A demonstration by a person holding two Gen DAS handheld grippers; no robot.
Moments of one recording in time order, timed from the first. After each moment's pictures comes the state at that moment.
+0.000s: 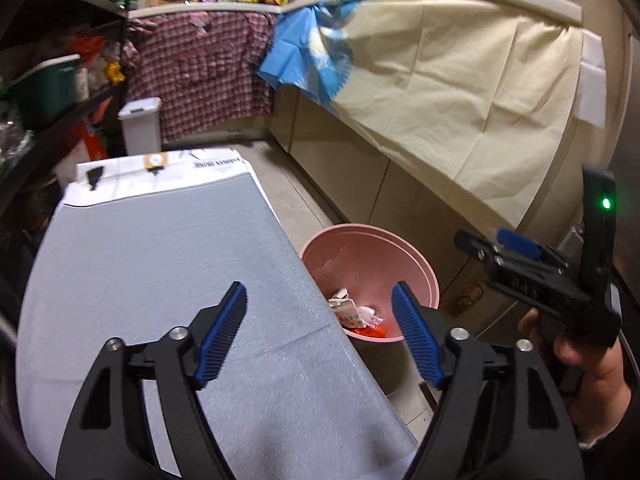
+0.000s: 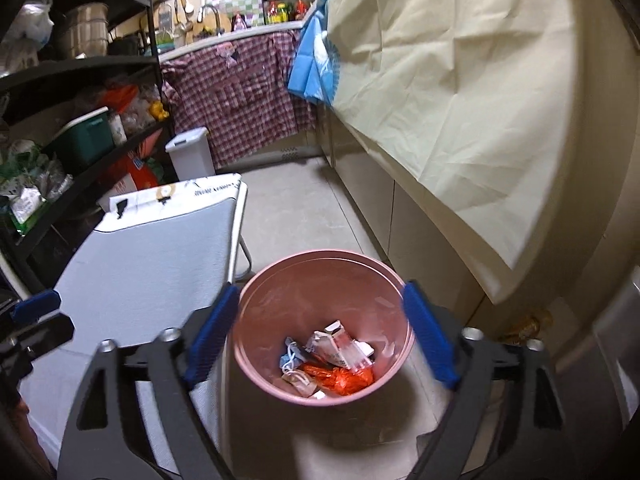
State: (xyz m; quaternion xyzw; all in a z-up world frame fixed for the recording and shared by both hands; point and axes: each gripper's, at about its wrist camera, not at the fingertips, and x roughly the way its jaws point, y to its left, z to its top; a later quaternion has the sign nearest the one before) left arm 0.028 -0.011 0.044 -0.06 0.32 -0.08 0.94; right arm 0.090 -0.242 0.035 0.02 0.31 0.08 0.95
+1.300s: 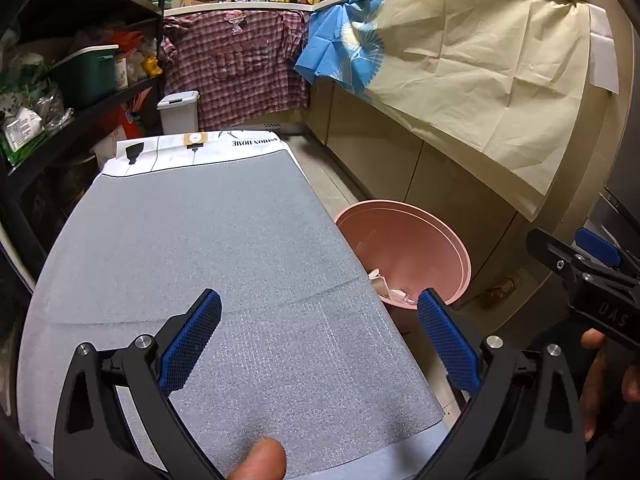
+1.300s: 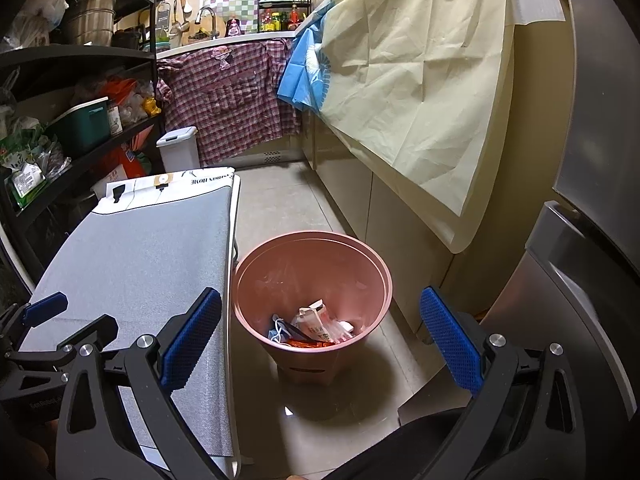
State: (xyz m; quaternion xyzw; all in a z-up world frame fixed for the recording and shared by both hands) left arm -0.007 -0.017 0.002 -0.05 0.32 -0.01 0.94; right arm 0.013 -0.230 0.036 -0.01 0.29 0.04 0.95
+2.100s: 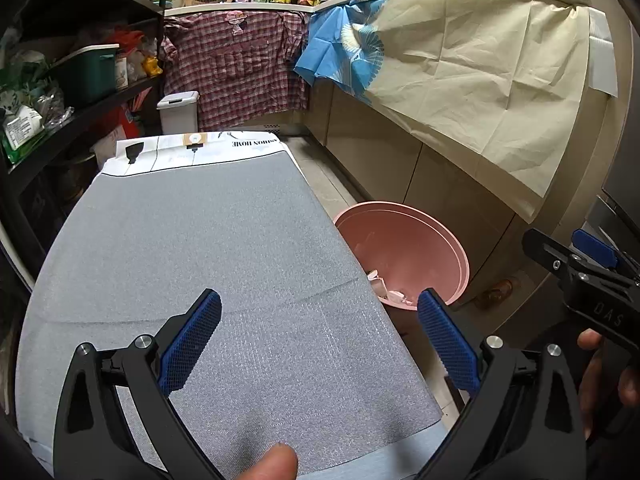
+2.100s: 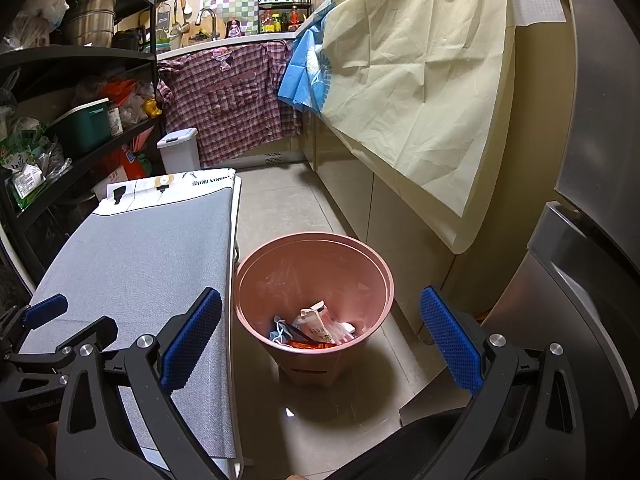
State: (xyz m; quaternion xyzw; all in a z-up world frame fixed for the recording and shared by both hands) left arm -0.006 -0.017 0.004 -0.05 0.32 -0.01 0.94; right arm 0.013 -0.229 0.036 -0.01 0.29 0.04 0.95
